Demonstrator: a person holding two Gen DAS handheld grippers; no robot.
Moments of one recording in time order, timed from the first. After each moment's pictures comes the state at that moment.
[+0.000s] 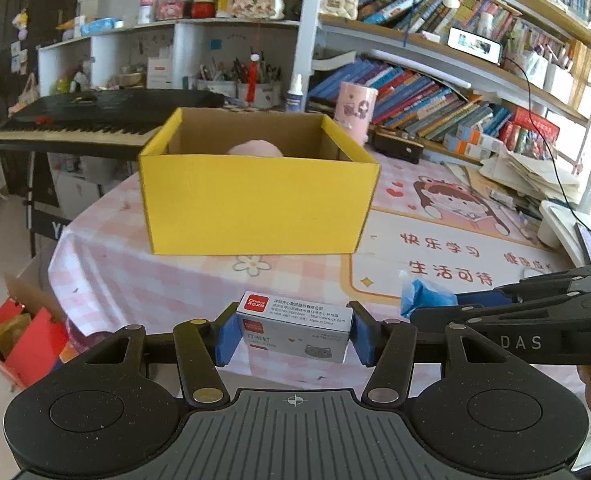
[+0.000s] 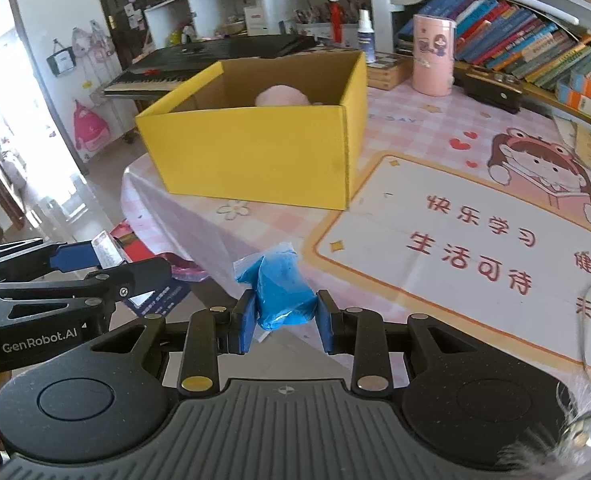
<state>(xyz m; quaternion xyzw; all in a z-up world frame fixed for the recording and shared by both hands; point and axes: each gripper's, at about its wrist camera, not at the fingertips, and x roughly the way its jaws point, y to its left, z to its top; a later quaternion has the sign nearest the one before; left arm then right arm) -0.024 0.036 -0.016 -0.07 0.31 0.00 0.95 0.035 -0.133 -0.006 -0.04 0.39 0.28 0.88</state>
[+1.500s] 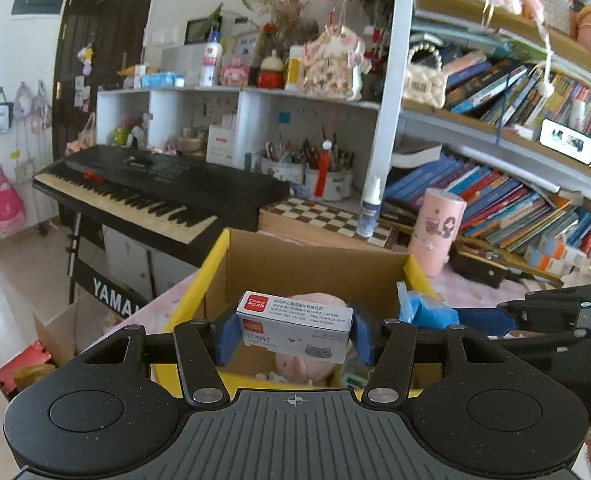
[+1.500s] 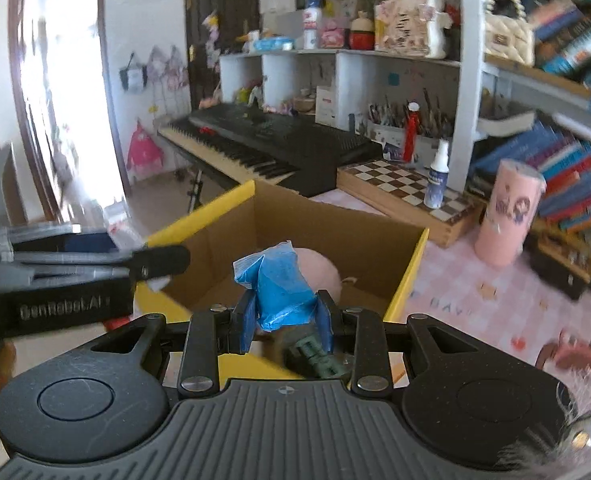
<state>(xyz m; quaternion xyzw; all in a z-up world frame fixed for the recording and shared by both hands) 0.116 0.068 0.033 -0.09 0.22 0.11 0.96 0.191 -0.073 0.053 -0.11 0.26 0.39 0.87</state>
